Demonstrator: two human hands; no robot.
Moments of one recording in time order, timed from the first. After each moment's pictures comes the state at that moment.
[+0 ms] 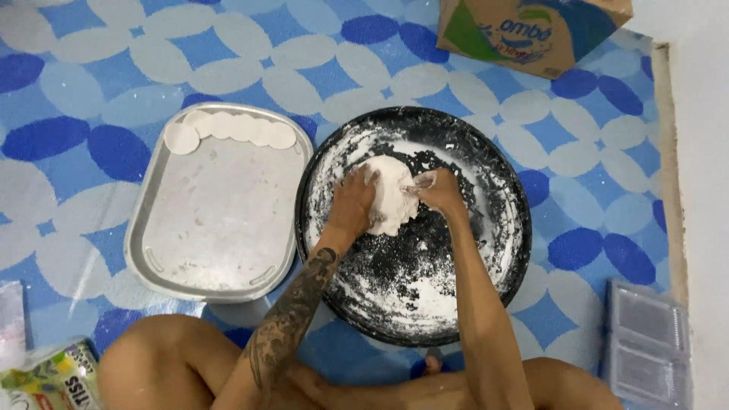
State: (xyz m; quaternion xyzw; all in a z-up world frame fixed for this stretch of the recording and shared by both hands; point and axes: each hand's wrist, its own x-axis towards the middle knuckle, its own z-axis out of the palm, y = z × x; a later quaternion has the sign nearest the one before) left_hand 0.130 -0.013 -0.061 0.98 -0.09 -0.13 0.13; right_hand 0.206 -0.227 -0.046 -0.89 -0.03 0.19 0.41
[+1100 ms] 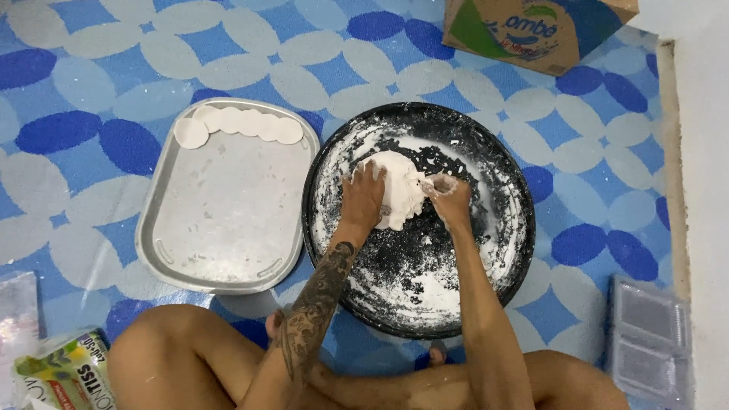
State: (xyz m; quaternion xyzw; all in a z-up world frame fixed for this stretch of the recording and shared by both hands) left_hand 0.131 -0.031 -0.088 0.99 -0.06 -0.05 0.09; right_hand 0.174 -0.240 -0.077 -0.84 -0.01 0.01 0.55
